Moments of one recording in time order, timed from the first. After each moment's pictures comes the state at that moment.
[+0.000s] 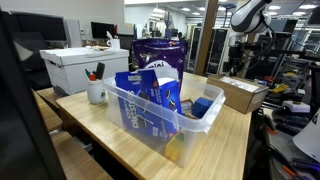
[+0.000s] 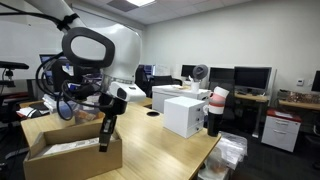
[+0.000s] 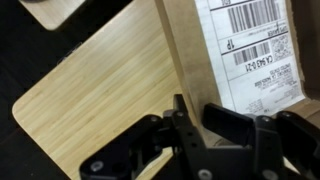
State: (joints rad) arm -0.31 -0.02 -0.35 -2.44 0.02 2.21 0.09
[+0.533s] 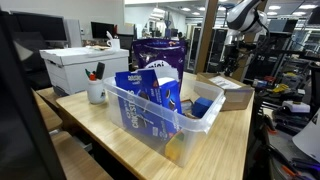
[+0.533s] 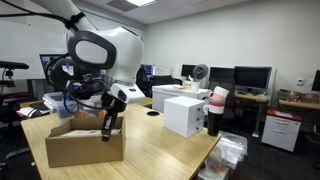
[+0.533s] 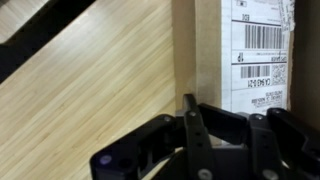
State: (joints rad) arm -0.30 0.01 -0.32 -2.42 0.19 2.18 0.05
